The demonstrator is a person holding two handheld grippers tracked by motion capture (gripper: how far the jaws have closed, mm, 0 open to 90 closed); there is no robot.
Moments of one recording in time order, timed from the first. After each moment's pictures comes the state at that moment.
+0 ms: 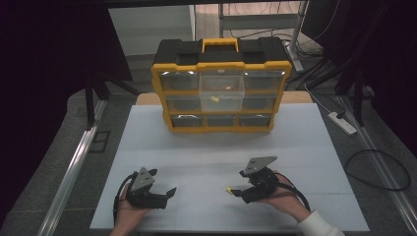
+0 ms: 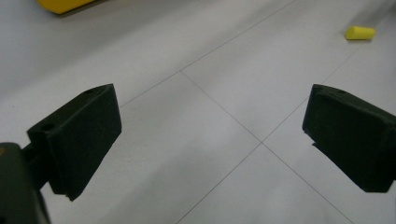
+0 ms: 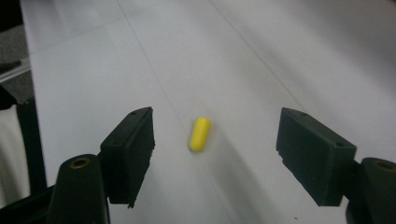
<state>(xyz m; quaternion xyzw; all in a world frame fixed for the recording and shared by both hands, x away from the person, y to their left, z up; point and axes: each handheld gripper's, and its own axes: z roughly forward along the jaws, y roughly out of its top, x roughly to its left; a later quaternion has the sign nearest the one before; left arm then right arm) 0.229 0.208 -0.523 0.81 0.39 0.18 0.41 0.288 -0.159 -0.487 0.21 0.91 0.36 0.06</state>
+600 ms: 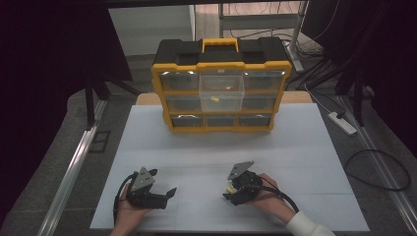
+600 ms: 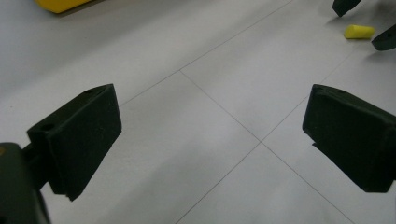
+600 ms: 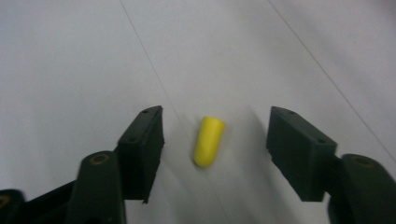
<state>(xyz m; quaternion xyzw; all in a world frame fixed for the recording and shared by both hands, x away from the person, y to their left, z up) 0.229 0.208 -0.523 0.81 0.39 0.18 0.41 0.290 -0.125 -0.516 0.20 0.93 0.29 0.07</state>
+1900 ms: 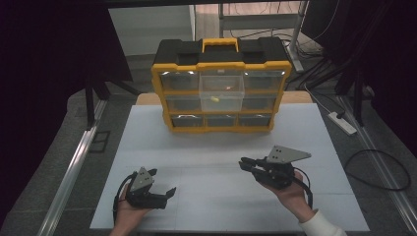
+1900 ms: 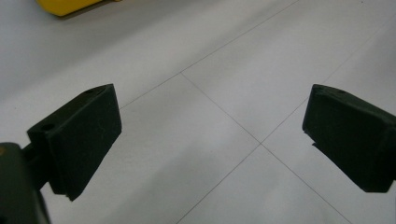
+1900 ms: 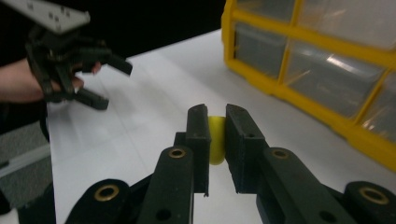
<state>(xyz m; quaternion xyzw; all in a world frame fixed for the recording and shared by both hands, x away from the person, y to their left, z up) 0.228 0.209 -0.522 0.80 0.39 0.19 0.41 0.281 -0.191 -0.427 0.23 0.80 0.53 0.13</state>
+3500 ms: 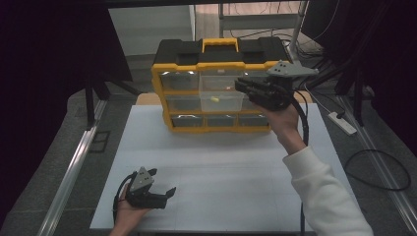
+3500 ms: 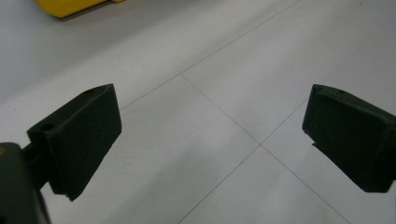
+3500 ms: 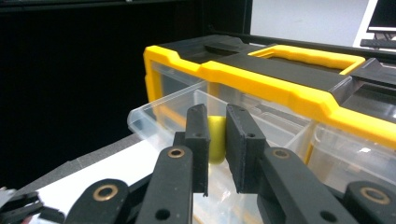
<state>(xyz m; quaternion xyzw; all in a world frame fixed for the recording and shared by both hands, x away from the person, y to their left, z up) 0.228 0.209 -0.522 0.80 0.39 0.18 0.41 0.384 -0.153 -0.283 0.26 0.74 0.59 0.20</state>
